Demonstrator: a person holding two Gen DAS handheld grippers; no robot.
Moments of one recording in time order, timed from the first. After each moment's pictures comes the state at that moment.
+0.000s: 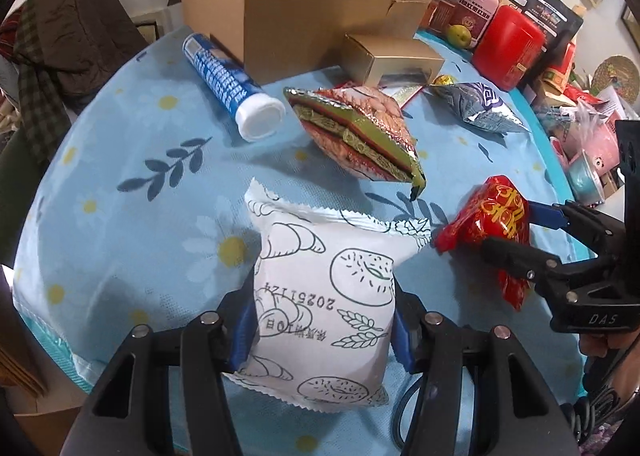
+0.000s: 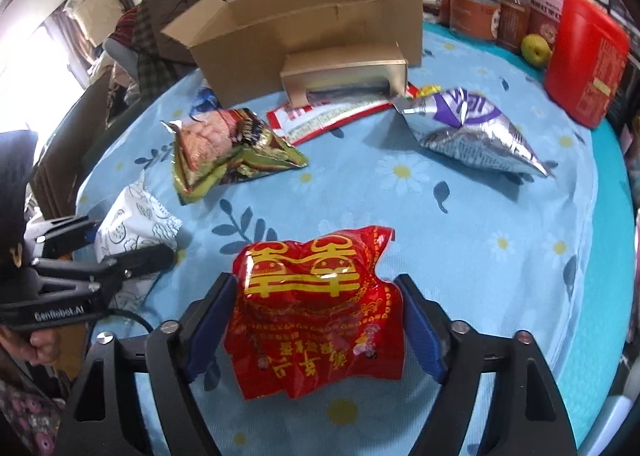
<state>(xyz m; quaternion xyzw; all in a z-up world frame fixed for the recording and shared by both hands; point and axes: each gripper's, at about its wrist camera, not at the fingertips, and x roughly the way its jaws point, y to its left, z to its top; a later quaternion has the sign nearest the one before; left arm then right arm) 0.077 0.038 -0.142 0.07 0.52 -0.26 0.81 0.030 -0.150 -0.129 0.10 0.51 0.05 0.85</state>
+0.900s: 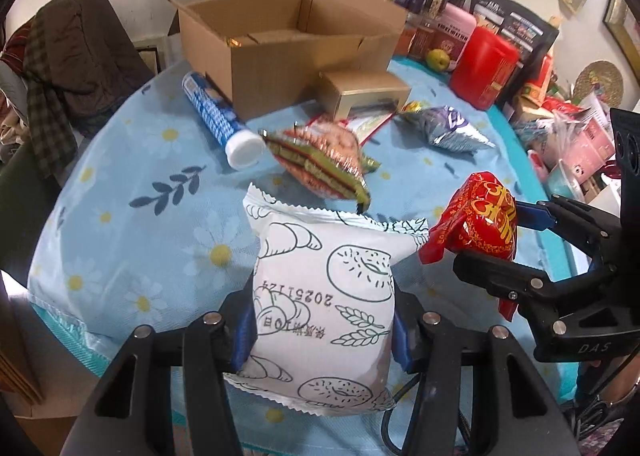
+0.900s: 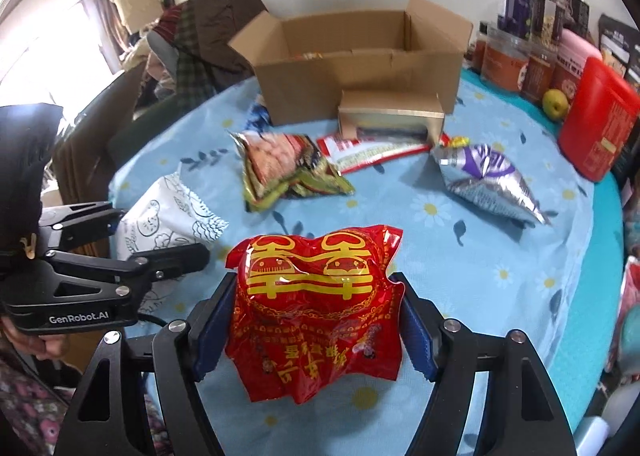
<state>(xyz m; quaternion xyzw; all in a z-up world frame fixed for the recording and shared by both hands) 0.048 0.040 -0.109 0.06 0.48 -0.28 0.83 0.011 -0.124 -0.089 0.04 0.46 0.09 0.88</state>
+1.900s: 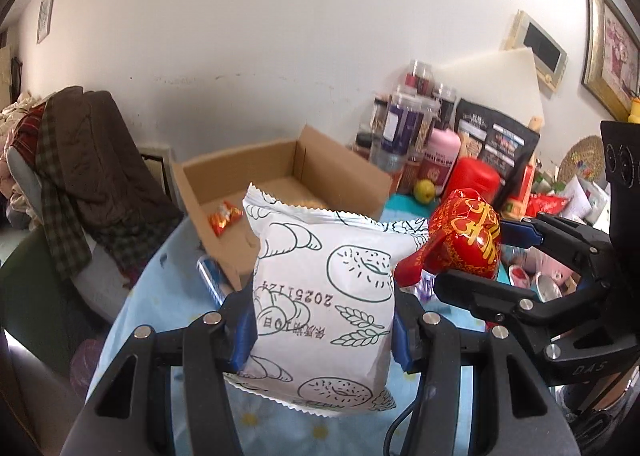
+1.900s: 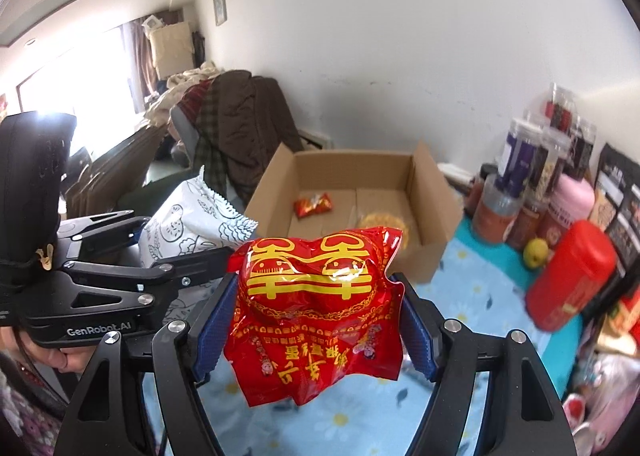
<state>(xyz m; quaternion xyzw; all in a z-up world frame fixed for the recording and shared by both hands) 0.103 0.025 0.011 0.02 0.32 -0.29 0.90 0.063 -0.137 0.032 -0.01 0.33 0.11 0.94</state>
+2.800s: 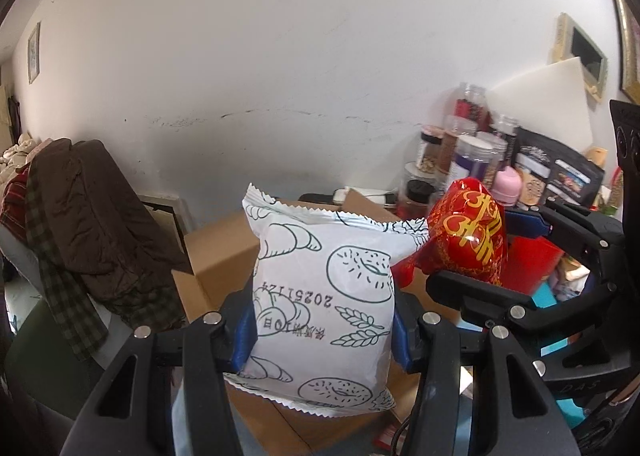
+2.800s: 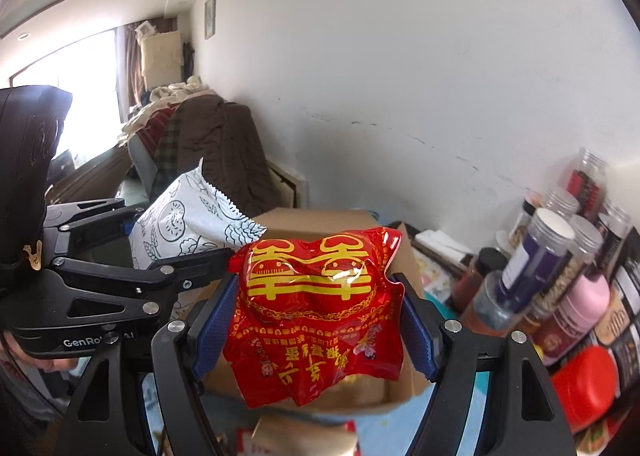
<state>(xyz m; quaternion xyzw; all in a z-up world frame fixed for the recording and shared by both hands) 0.259 -0.016 0.032 0.07 0.29 -0.26 0.92 0.223 -0.163 0.045 -0.04 0.29 0.10 0.95</state>
